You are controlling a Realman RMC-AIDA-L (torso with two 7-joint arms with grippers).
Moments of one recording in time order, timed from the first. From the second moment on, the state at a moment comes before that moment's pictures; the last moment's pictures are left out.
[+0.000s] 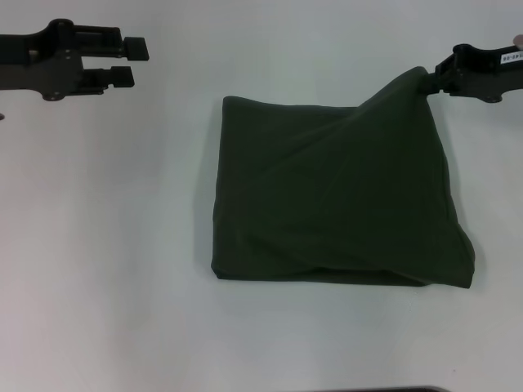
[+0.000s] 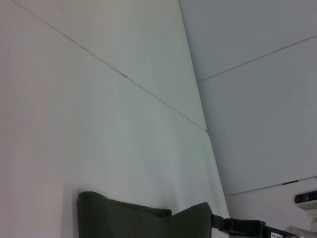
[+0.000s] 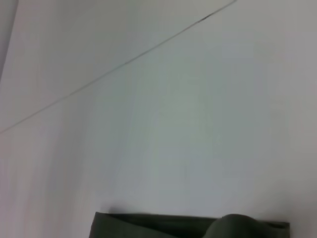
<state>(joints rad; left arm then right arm) -0.63 -1.96 -2.50 -0.78 -1.06 1.67 -2.61 0.70 1.94 -0.65 -0.65 -2.37 -1.34 2.61</state>
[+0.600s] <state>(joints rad) -0.62 -1.95 -2.50 -0.77 -1.06 1.67 -2.60 0.71 1.95 -0.69 -0.63 -2.37 -1.28 2.61</state>
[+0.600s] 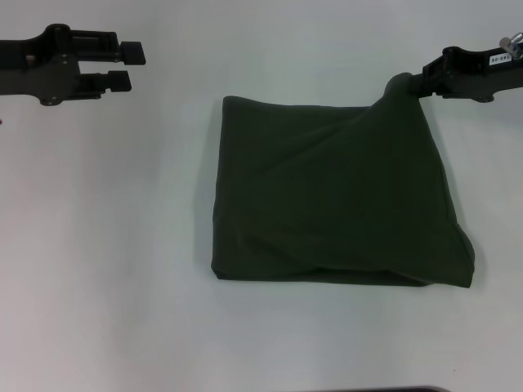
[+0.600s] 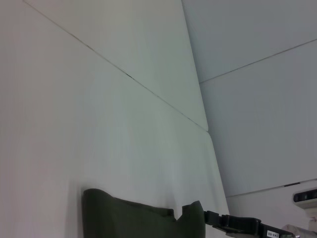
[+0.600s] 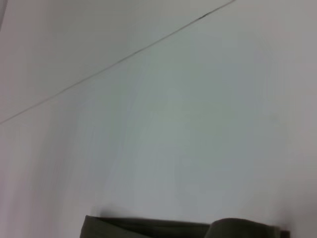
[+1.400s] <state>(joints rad) -0.66 -1.95 -2.49 -0.78 -1.06 1.67 -2.60 0.71 1.86 -0.66 -0.75 -2.29 -1.53 2.59</state>
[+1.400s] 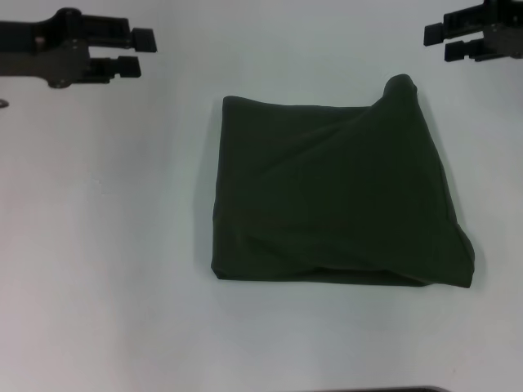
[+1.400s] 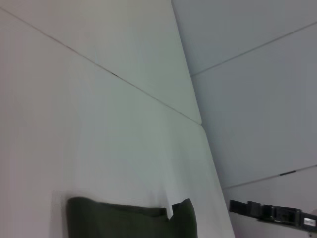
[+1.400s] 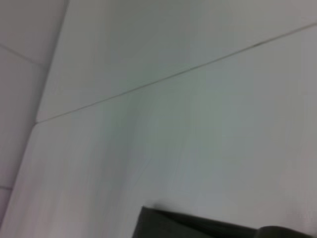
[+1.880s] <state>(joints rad) -0.80 -1.96 -2.26 -0.81 -0.89 1.51 -2.59 0.69 1.85 -0.60 -0.79 -2.23 -1.69 2.58</state>
